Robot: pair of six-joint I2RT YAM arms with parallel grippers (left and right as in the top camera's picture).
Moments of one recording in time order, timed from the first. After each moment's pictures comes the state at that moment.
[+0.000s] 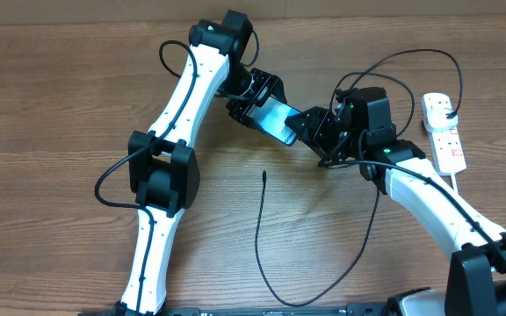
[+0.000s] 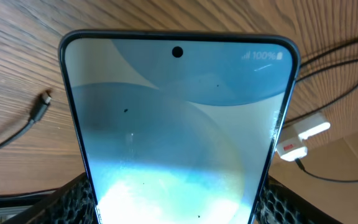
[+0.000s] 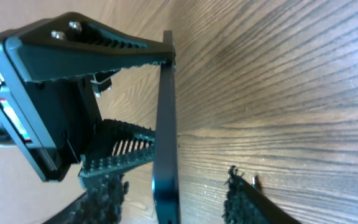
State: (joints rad) left arm -0.35 2.49 2.43 -1.45 0.65 -1.20; right arm 0.27 1.55 0.93 -0.12 -0.54 0.95
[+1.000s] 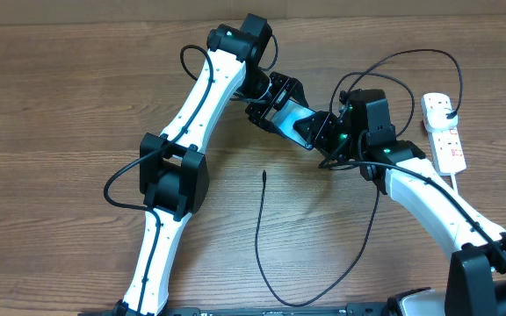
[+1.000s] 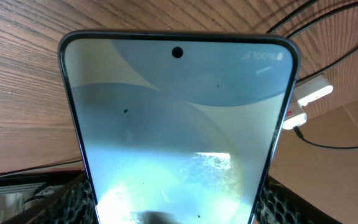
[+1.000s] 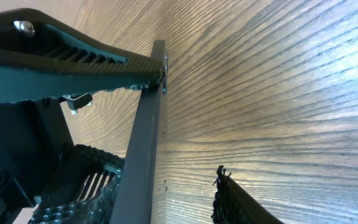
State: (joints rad) left arm -0.42 2.49 2.43 -1.41 0.75 -1.25; right arm 0.27 1.55 0.93 -0.17 -0.42 0.87
